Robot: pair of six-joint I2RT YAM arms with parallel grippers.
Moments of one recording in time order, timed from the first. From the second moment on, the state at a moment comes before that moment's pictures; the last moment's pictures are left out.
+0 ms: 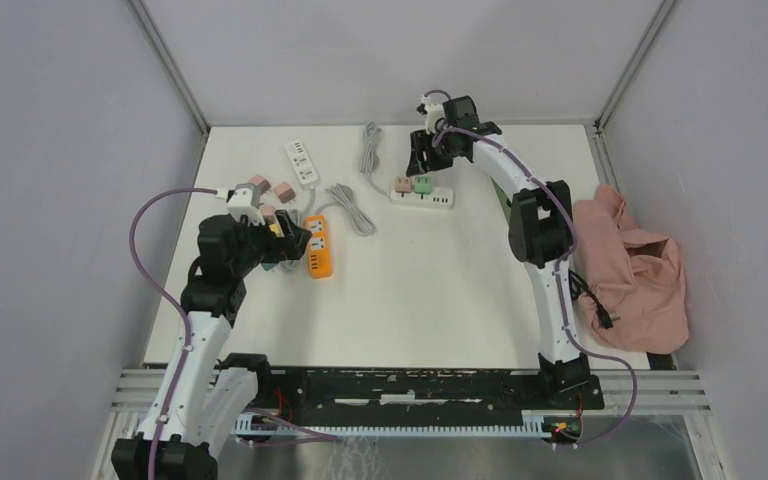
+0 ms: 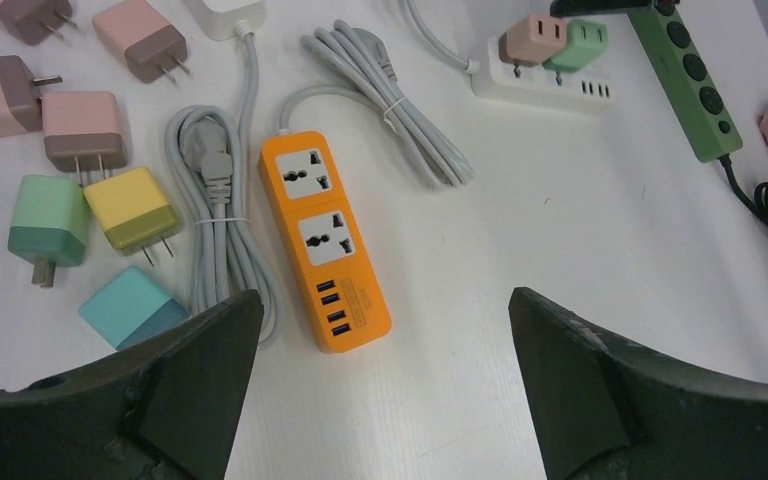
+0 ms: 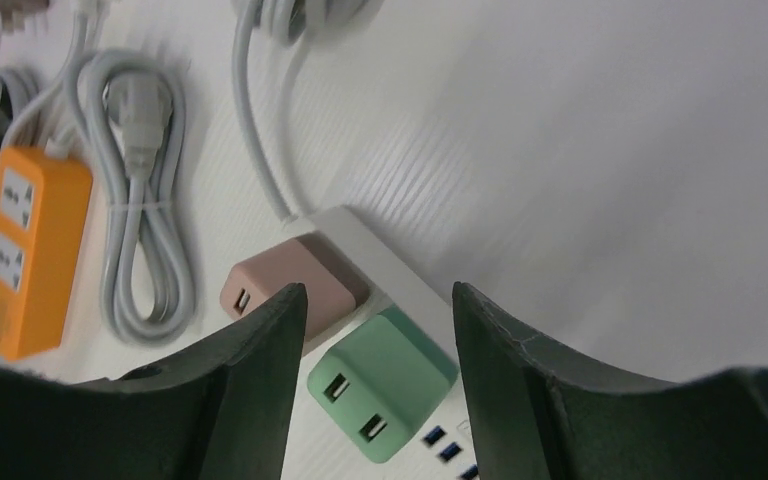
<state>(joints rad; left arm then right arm) -0.04 0.77 0.64 -0.28 0.29 -0.23 0.33 2.45 2.22 -0.57 -0.44 0.07</state>
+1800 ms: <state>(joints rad) -0.04 0.74 0.64 -0.28 0.30 -0.23 0.40 2.21 1.88 -0.78 -0.54 -0.71</state>
